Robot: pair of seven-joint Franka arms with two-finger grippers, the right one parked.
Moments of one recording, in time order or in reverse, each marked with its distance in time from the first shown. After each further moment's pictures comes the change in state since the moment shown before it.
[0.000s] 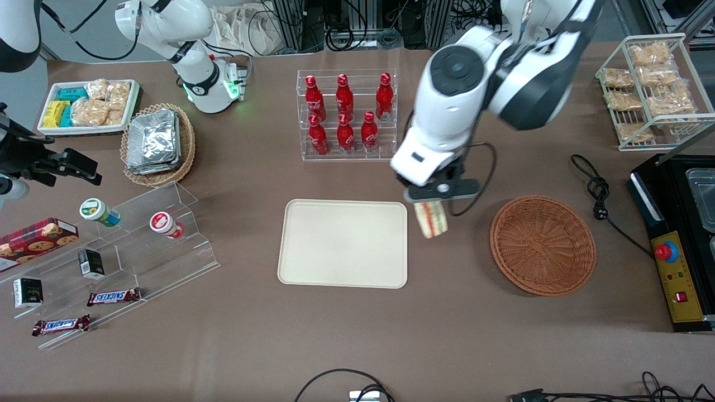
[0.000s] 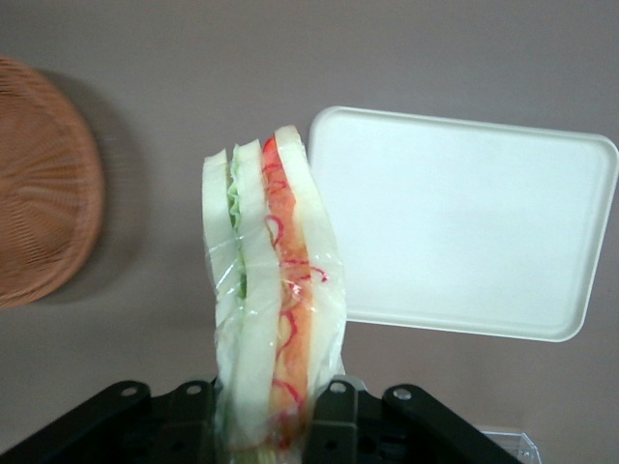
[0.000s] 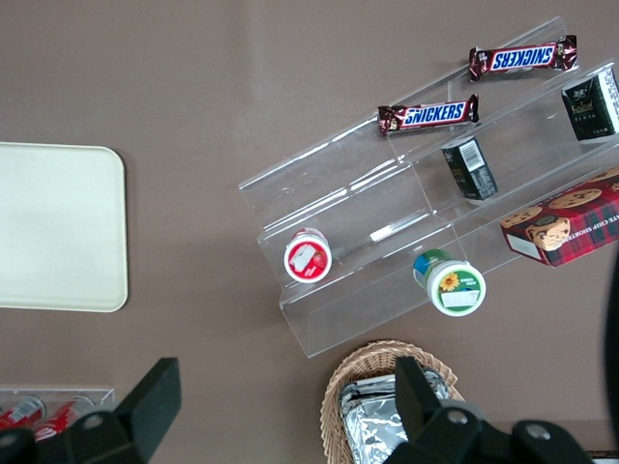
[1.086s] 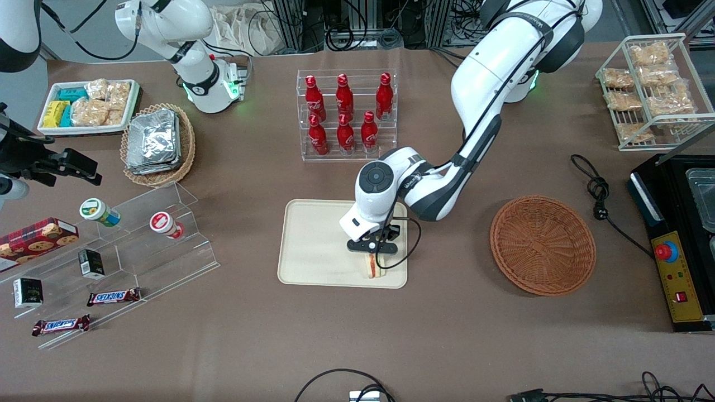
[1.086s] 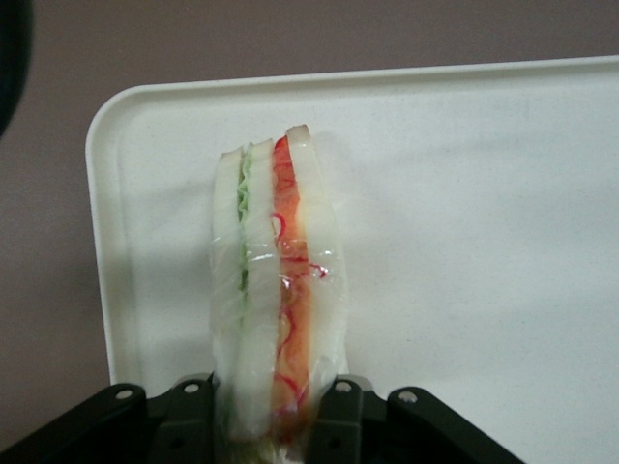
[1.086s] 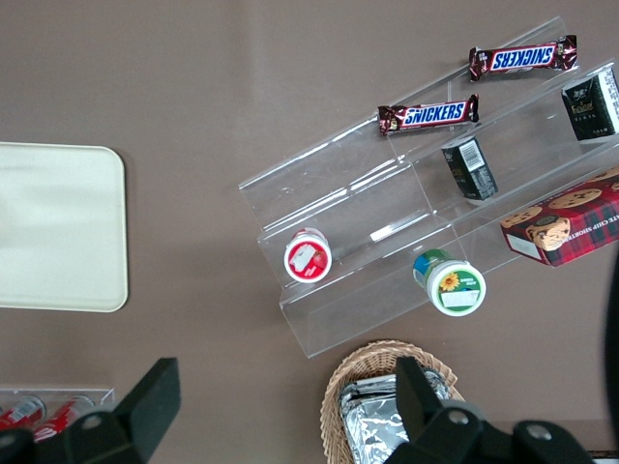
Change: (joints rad) arm -0.073 0.446 0.000 0.024 0.215 0.456 -0.038
